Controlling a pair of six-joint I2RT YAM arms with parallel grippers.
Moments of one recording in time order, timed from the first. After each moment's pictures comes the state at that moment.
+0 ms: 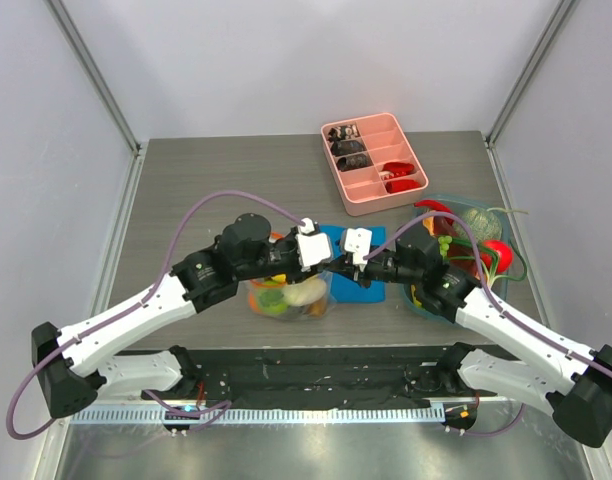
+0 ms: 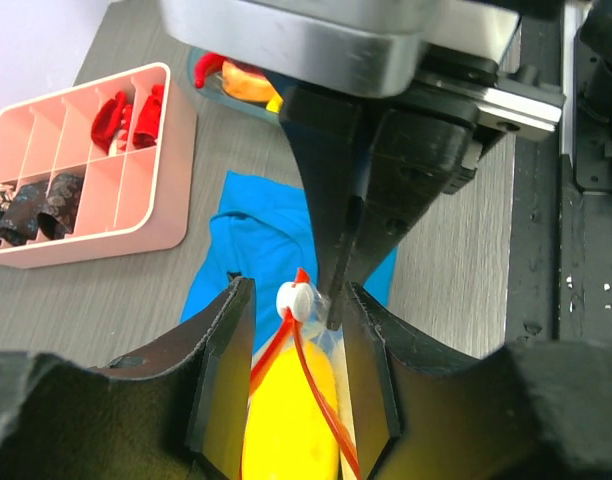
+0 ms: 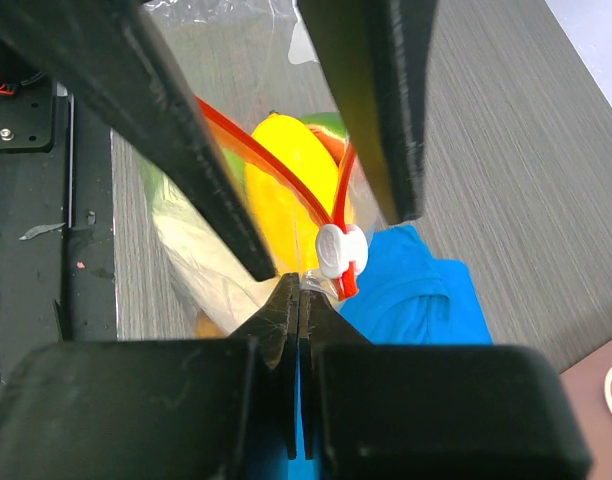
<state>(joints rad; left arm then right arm) -0.96 1.11 1.03 -0.23 0.28 0.42 0.73 0.95 0.71 -0.02 -0.54 -0.39</state>
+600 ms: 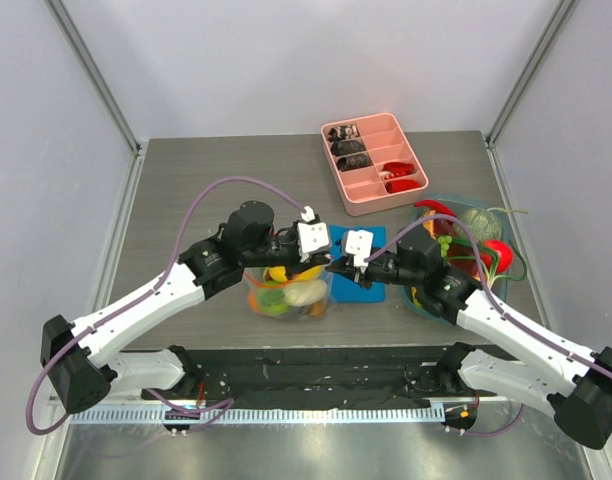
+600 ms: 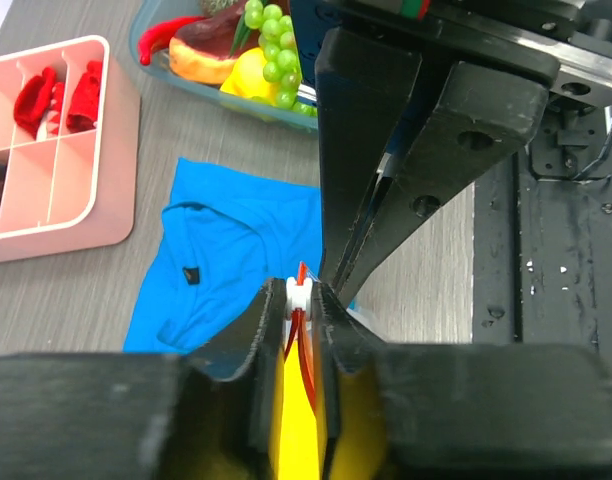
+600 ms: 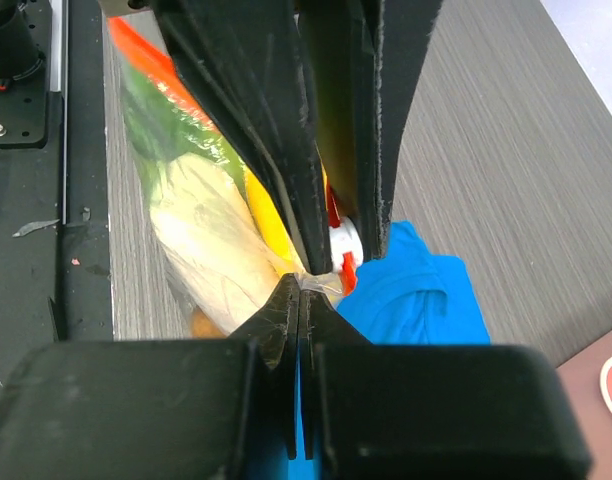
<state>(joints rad) -0.85 1.19 1.05 -0.24 0.47 0.38 0.74 0.94 0.69 -0.01 -0.53 -0.39</state>
